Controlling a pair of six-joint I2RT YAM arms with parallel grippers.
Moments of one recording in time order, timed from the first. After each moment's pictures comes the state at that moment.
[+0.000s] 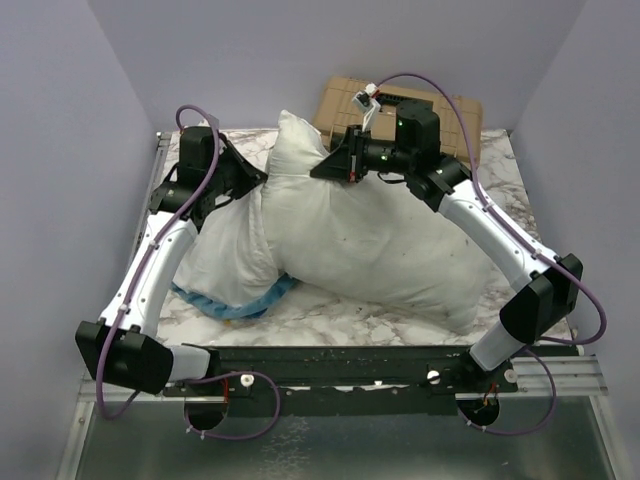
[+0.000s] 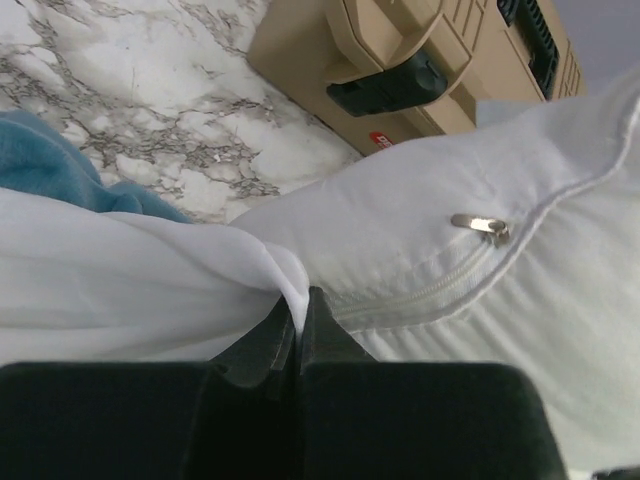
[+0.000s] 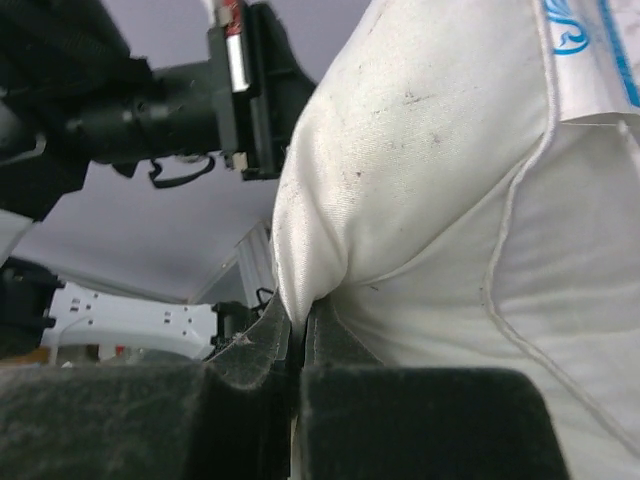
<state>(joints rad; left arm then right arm) -0.22 1.28 1.35 -0.58 0.20 -0.79 0.57 1.61 1.63 -0.20 -0.69 0.55</state>
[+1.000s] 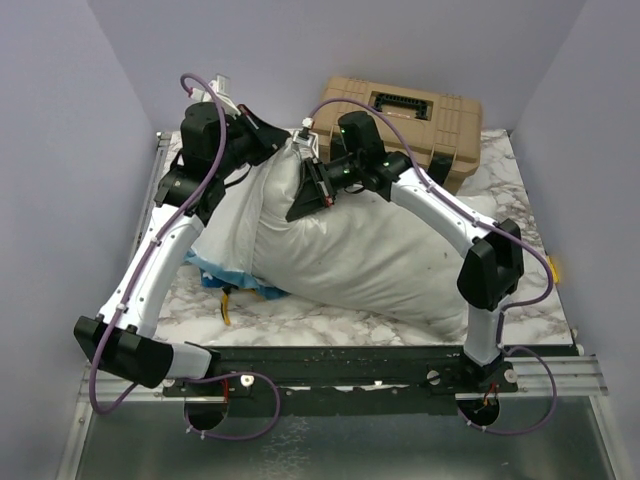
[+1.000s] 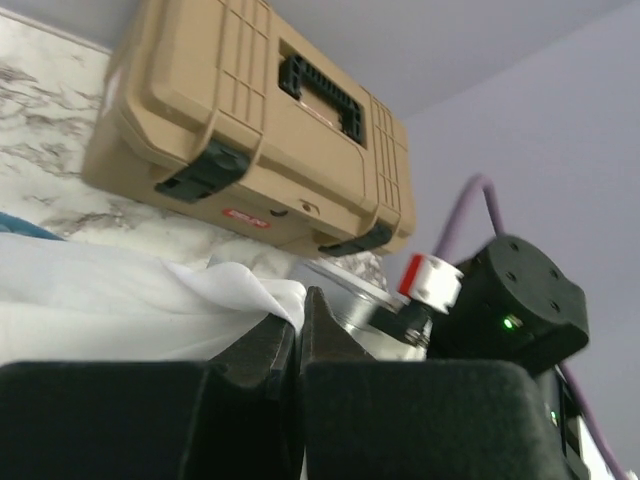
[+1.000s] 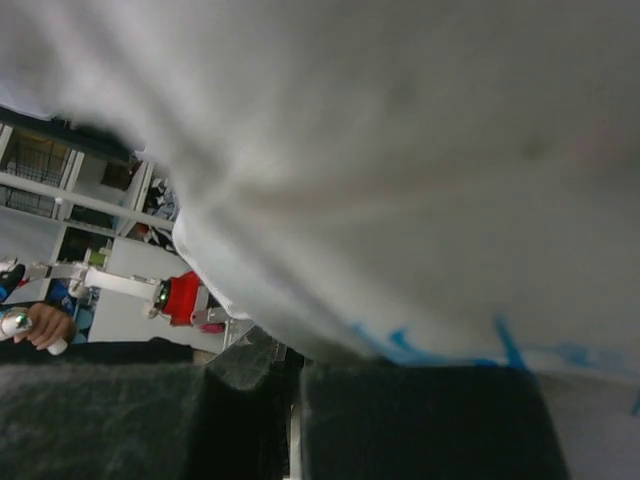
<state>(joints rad) -0.31 1.34 1.51 -0.34 0.18 -0.84 0.66 1.92 1.79 -0.34 -1.24 0.45</state>
